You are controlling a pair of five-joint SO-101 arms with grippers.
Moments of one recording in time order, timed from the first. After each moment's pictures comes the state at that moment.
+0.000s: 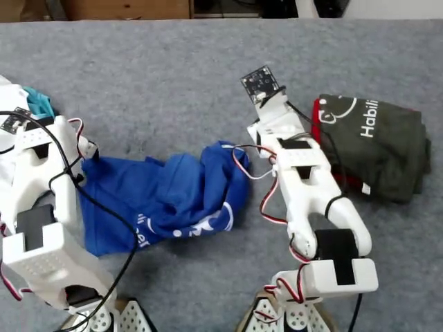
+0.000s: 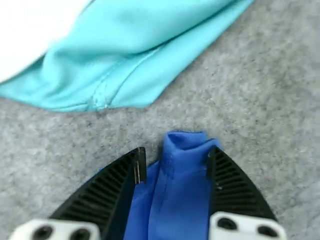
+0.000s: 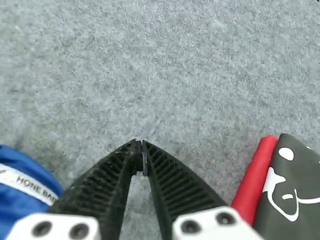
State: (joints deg) left arm -21.8 12.1 16.8 60.3 32.3; right arm -6.3 0.4 40.7 12.7 17.7
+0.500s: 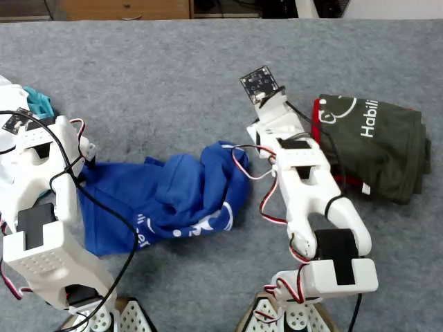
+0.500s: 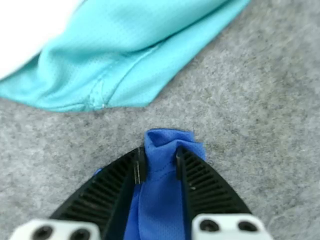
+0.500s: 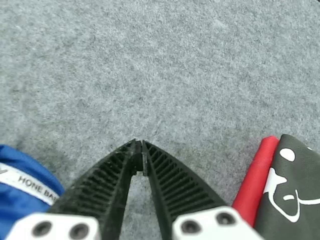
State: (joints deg) left arm -21.6 12.6 16.8 59.4 32.3; right arm -6.4 0.4 40.7 12.7 17.7
